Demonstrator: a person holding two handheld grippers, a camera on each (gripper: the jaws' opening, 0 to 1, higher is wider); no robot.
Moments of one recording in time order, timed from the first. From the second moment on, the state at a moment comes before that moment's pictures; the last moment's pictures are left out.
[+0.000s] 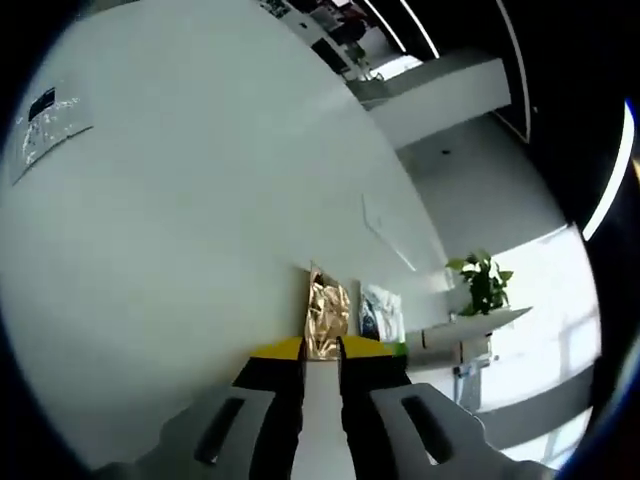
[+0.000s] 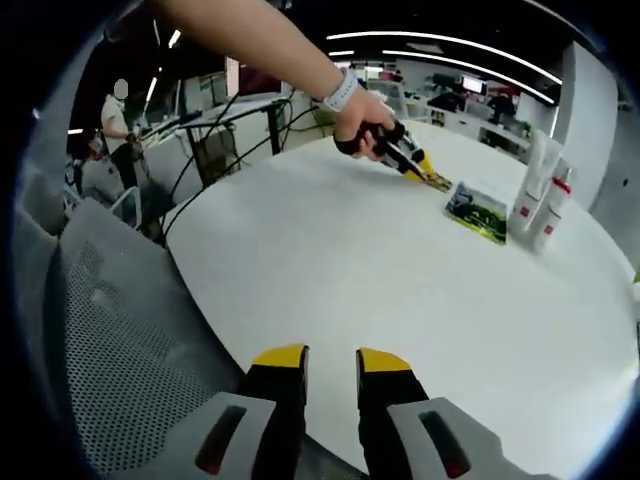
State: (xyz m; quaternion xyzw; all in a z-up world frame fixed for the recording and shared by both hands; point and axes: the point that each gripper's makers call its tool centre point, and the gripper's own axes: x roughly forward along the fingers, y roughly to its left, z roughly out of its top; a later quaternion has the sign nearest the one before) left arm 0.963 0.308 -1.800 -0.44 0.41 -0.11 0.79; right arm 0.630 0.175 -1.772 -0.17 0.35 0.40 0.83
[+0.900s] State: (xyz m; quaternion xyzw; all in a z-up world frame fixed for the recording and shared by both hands) left arm 0.965 0.470 -1.774 -0.06 0.37 -0.07 0.92; right arm 0.628 0.177 -1.771 -0.17 0.35 0.41 0.82
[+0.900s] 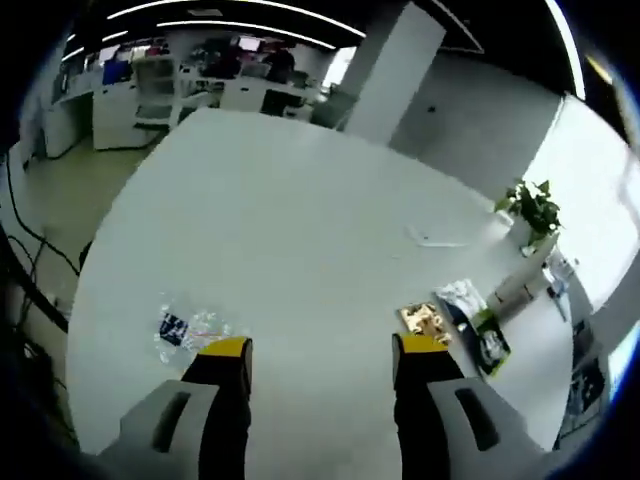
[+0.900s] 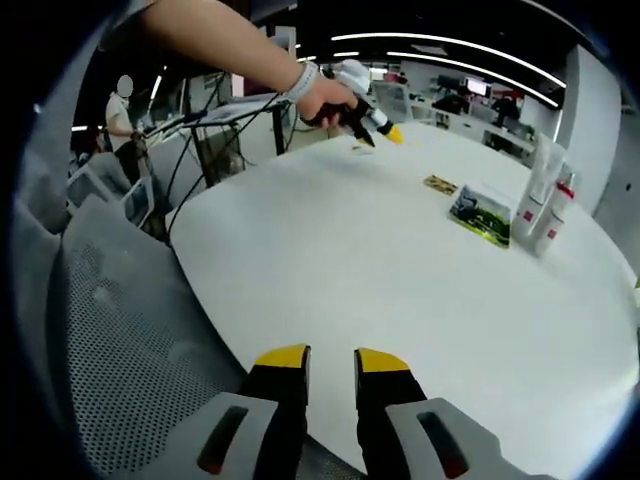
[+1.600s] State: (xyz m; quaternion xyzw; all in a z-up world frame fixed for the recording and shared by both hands) left arm 0.979 0.524 -1.823 0.06 0.44 -0.12 0.89; right arm 0.626 0.176 -1.776 -0.17 0.37 0.41 0.82
